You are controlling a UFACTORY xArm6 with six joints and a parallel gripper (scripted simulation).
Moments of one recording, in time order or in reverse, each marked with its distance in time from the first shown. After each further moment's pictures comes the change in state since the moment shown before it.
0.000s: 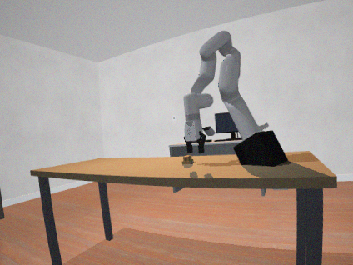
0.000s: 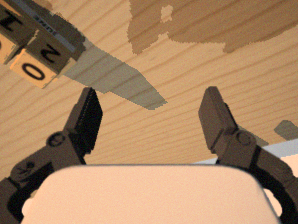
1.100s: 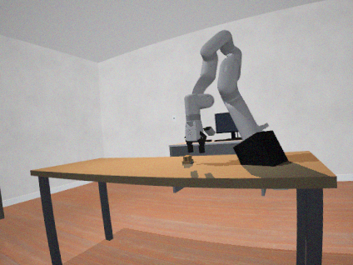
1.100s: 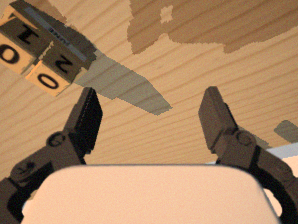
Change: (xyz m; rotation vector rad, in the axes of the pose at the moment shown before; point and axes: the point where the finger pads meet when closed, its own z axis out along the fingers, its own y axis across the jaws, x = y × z) arm 0.010 -0.008 0.001 0.003 0.002 0.001
